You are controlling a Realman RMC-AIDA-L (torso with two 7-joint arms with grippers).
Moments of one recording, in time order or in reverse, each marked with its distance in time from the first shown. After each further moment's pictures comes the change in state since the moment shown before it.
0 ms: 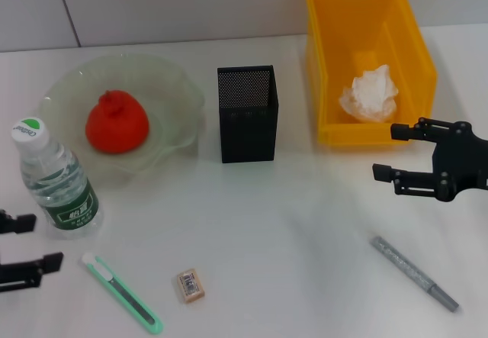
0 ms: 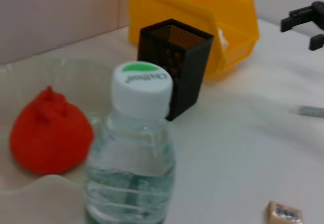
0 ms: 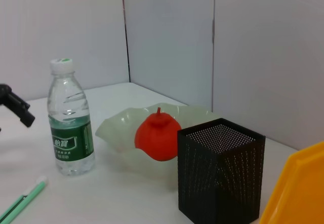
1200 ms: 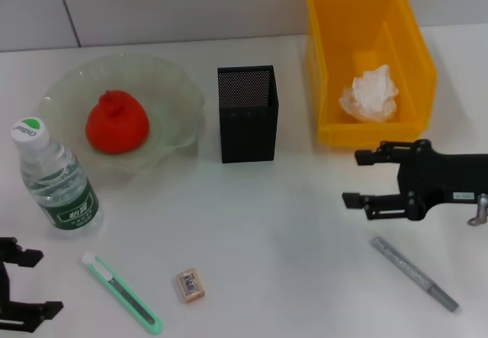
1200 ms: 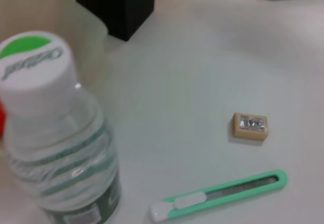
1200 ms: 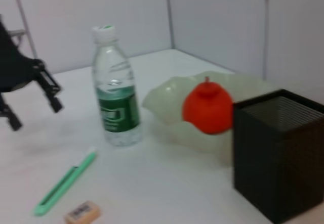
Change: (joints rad) left arm -0.035 -0.004 0.211 0.334 0.283 0.116 -0.178; right arm 0.053 0.002 -0.127 -0.010 -0.074 -0.006 0.087
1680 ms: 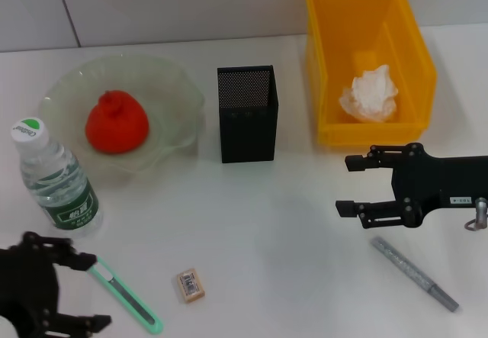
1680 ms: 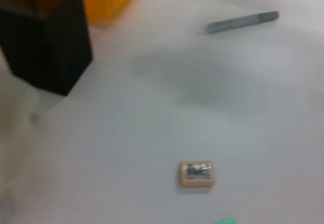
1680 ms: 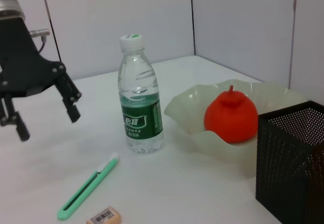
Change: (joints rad) left arm 0.019 0.000 0.168 0.124 -0.089 0.021 -0.061; right arm 0.004 0.001 -0.004 -0.012 0.004 -0.043 0.001
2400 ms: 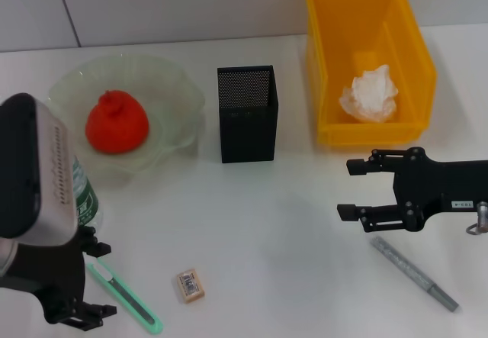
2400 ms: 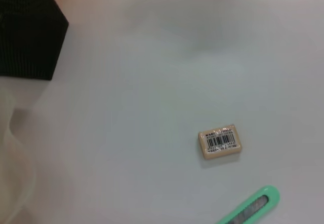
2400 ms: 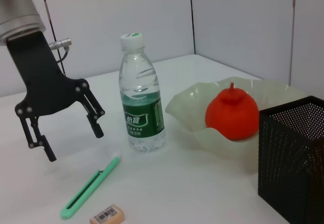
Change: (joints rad) left arm -0.099 0.000 0.308 0.046 0.287 -0.109 -0.066; right arm -0.007 -0.001 0.000 0.009 0.001 -0.003 0.000
